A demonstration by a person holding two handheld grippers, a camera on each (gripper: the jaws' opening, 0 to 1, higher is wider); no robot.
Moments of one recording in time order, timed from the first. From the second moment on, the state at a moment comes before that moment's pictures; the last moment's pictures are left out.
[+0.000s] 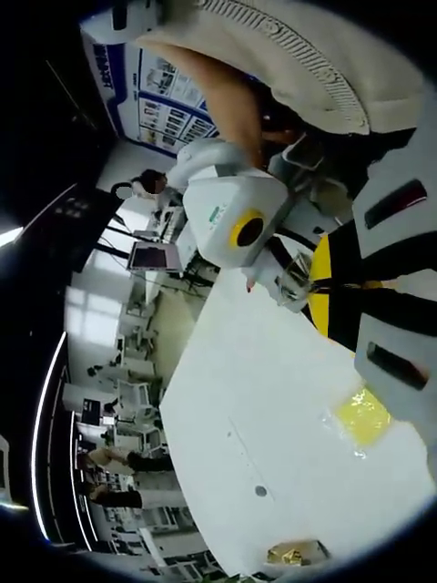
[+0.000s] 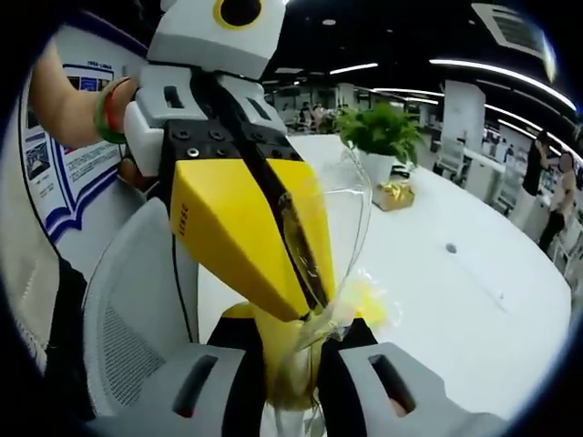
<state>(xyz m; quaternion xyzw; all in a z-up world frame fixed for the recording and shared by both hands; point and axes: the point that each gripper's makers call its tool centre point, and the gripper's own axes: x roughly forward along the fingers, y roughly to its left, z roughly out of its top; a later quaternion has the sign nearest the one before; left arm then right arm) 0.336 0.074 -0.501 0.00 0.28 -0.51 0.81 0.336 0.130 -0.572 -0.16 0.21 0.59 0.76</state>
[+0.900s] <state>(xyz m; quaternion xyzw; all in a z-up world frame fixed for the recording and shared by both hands) 0.336 0.076 -0.506 0.00 0.29 -0.50 0.81 0.331 0.135 -0.575 -0.14 0.20 0.62 0.74</state>
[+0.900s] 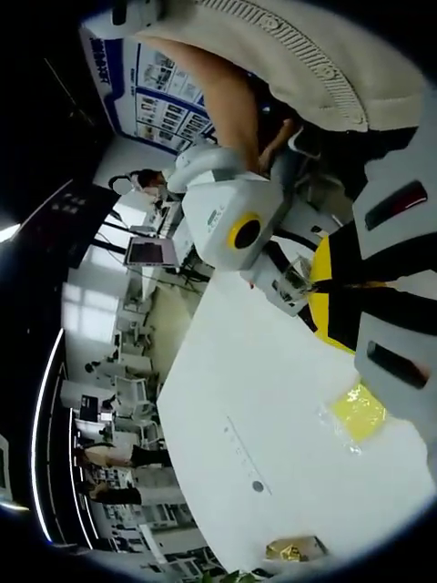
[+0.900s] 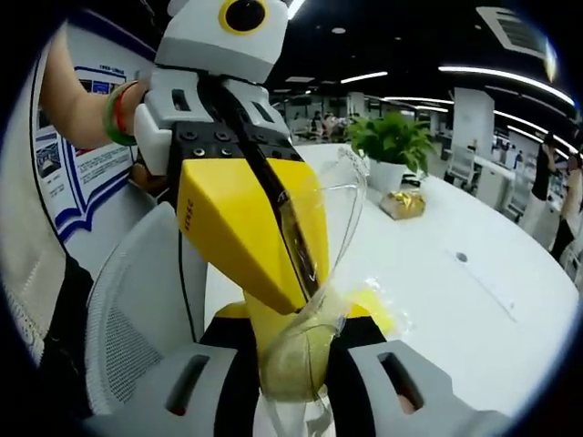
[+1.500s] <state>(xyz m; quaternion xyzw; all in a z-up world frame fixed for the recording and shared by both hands) 0.332 0.076 -0.503 -0.01 0.29 -0.50 0.82 0.329 0.133 -0.570 -0.14 0.18 0.62 0.75</state>
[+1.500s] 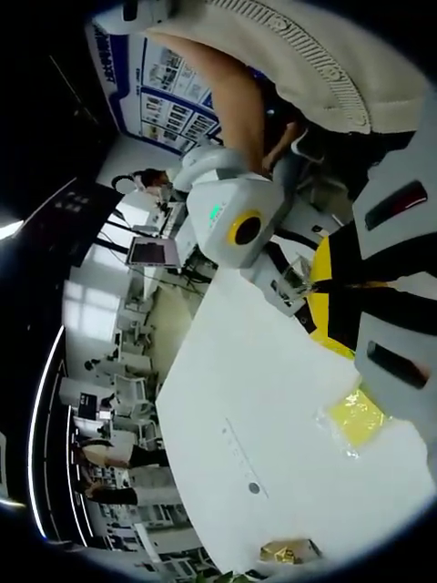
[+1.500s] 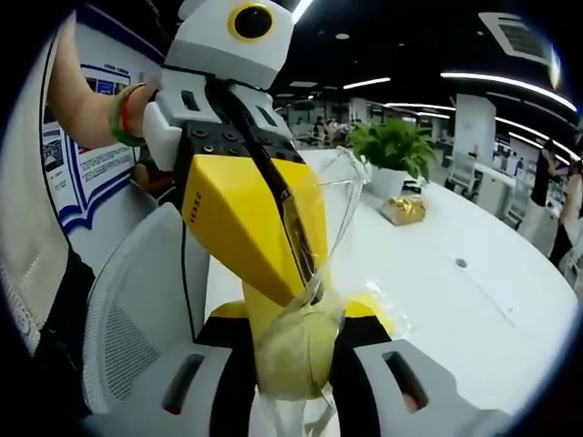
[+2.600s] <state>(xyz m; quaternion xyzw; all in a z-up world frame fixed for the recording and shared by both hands) 0.322 0.071 -0.511 -0.06 0.28 -0.51 0.81 0.323 0.088 -0.556 -0.09 0.17 0.52 0.83</state>
